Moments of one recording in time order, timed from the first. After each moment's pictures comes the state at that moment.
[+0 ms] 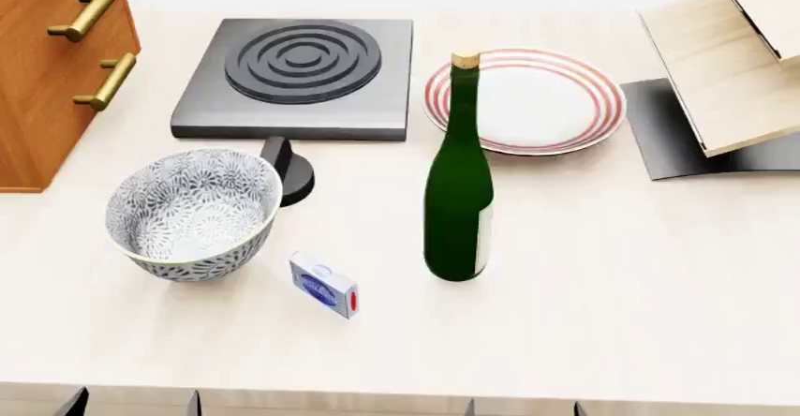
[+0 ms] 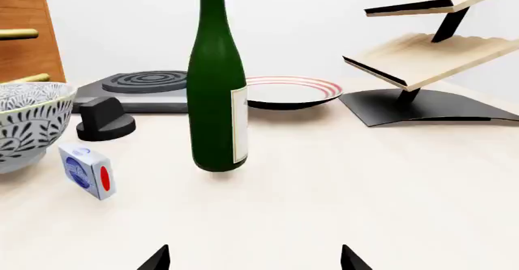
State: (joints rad) left arm 0.00 0.00 0.00 0.00 0.00 0.00 0.00; right arm 0.00 0.00 0.00 0.00 0.00 0.00 0.00
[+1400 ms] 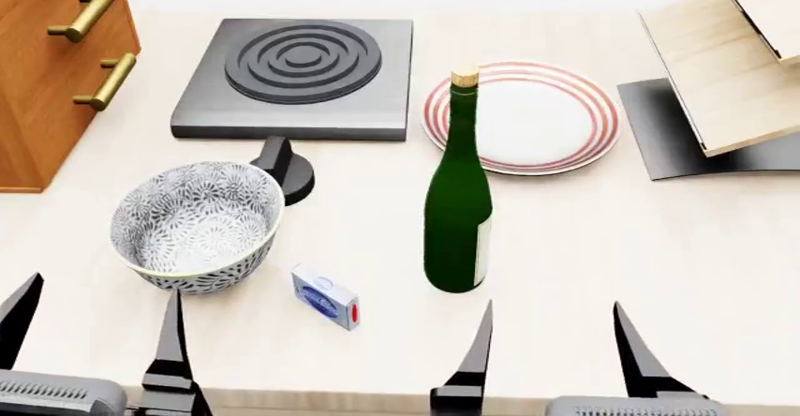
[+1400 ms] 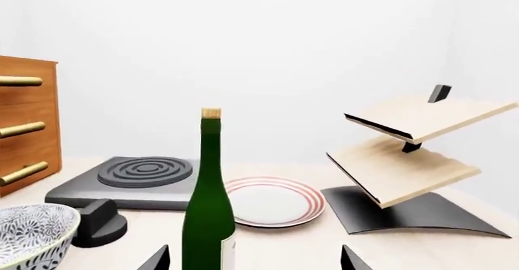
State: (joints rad) left arm -0.07 -0.13 0.15 0.56 -0.03 -0.41 -0.14; right arm 0.04 0.14 -0.10 -0.45 0.07 0.28 0.16
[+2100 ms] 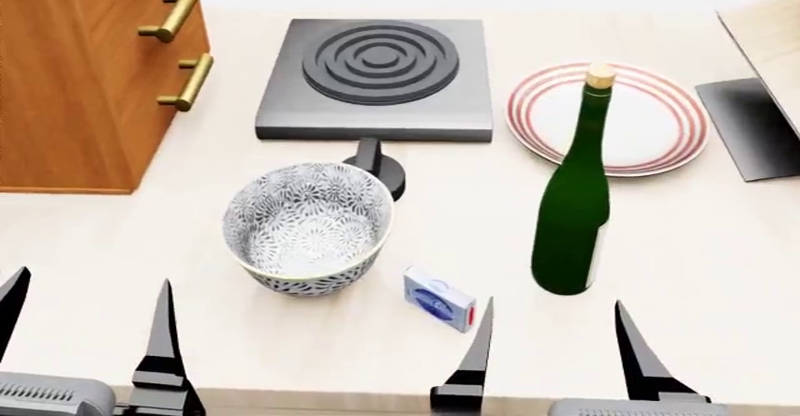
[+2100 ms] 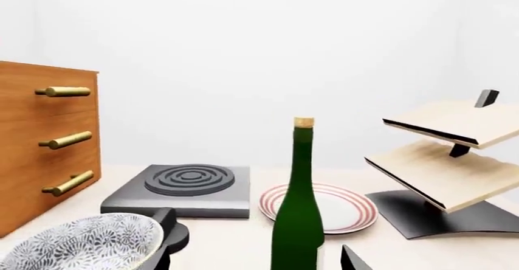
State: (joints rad) left arm -0.07 -0.16 0.17 0.61 -0.06 -0.43 -0.18; right arm 0.04 0.16 -0.12 -0.45 0.10 0.25 0.19
